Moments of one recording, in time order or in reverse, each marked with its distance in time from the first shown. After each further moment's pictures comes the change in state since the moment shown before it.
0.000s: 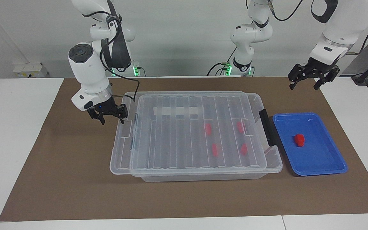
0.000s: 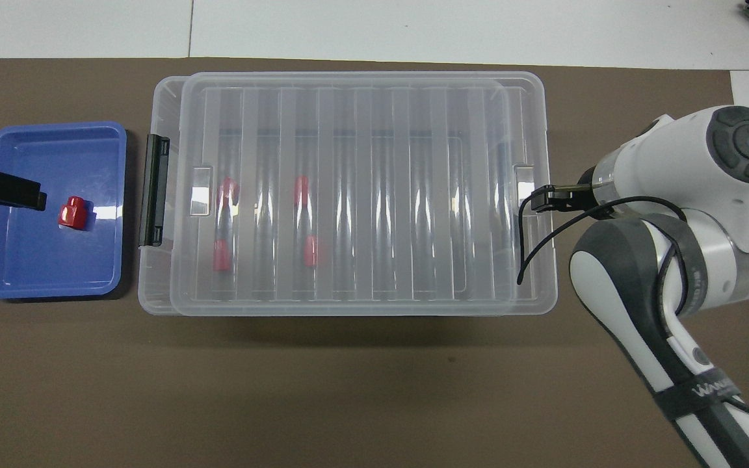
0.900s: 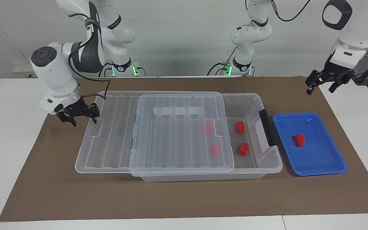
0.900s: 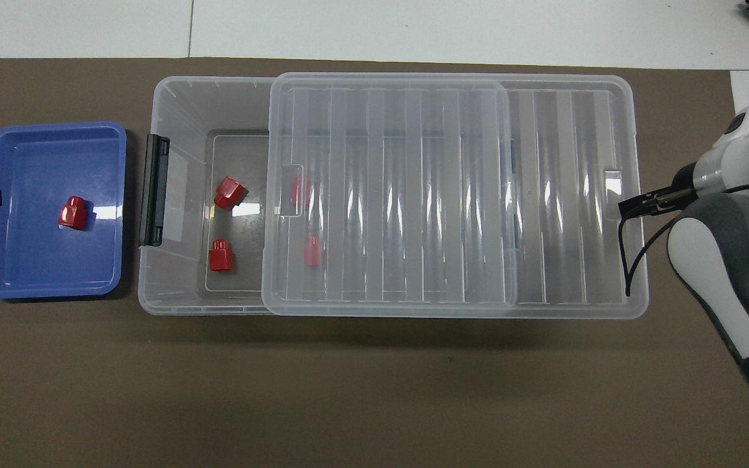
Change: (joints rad) left arm 0.119 -0.036 0.011 -0.170 0.001 0.232 -0.001; right arm -0.180 0.000 -0.002 0.002 -0.036 -0.020 -0.362
